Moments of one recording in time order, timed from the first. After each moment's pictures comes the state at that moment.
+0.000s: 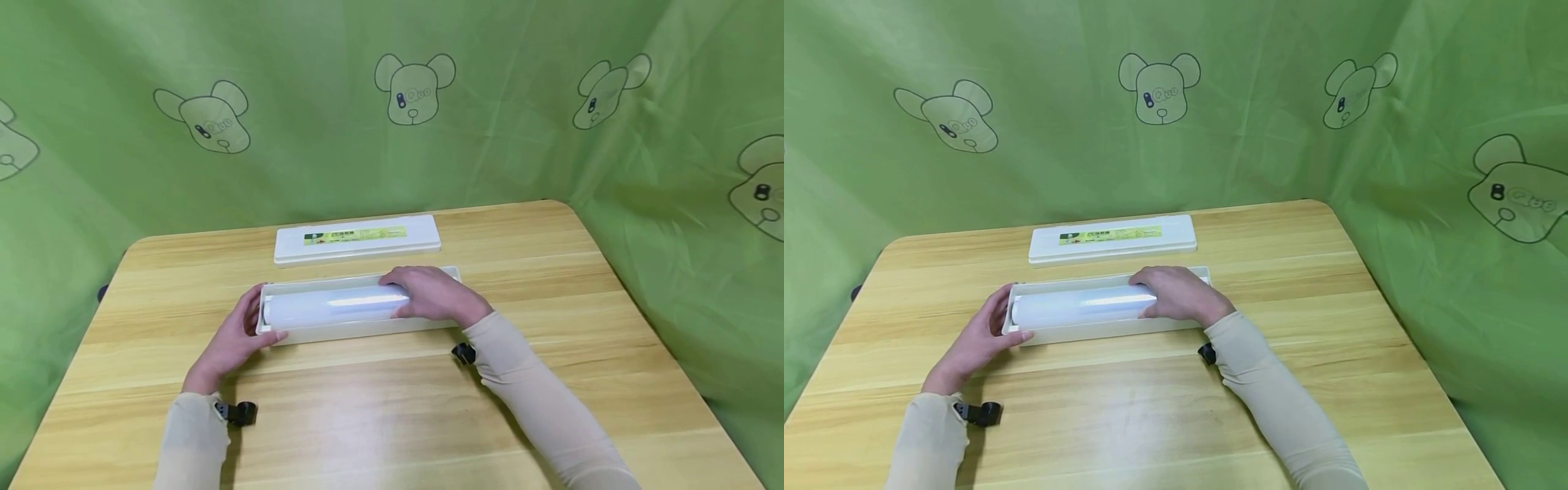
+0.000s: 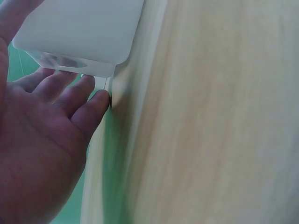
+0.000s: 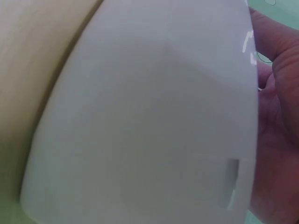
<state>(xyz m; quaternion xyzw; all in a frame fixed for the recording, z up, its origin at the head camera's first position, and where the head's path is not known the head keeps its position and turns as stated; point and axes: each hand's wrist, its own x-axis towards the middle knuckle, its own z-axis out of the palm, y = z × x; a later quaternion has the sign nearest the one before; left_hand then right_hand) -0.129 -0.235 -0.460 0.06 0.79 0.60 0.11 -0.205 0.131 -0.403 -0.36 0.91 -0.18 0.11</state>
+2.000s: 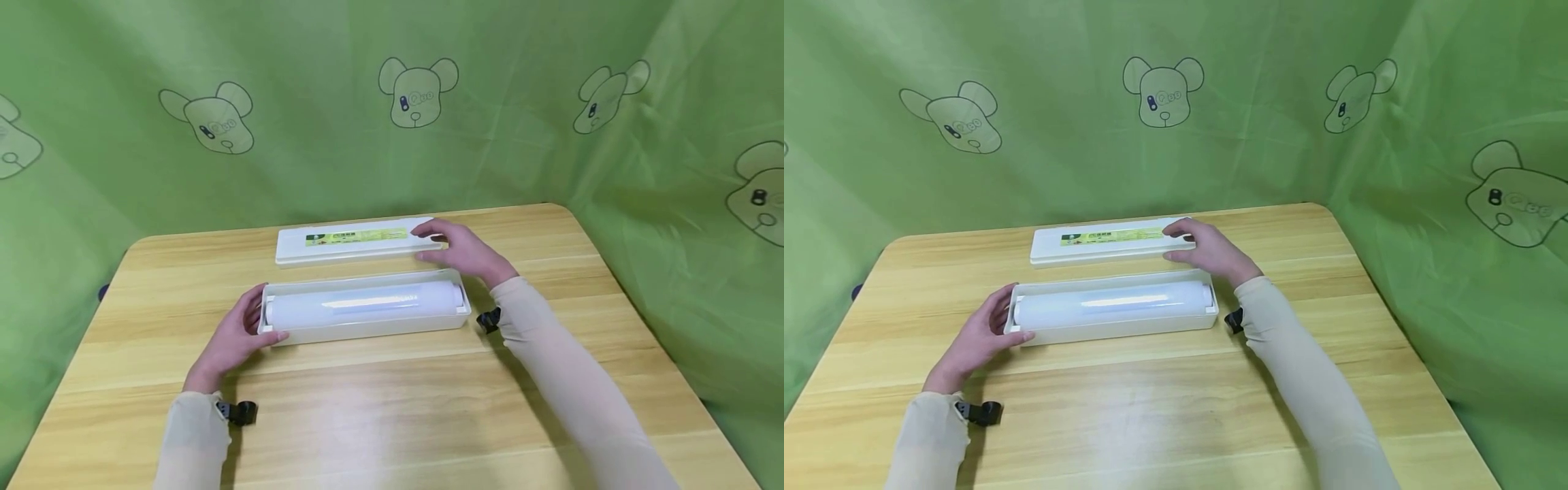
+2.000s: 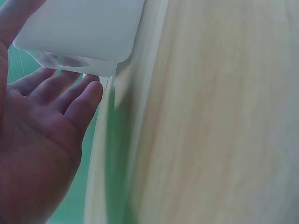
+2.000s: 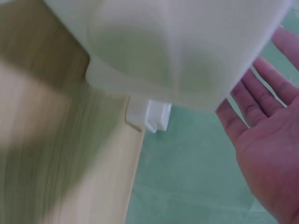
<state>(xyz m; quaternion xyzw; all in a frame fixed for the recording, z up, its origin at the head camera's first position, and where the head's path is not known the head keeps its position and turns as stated) -0.131 -0.239 -0.460 0.06 0.80 0.59 0.09 -0.265 0.184 -0.392 -0.26 0.86 -0.43 0.10</state>
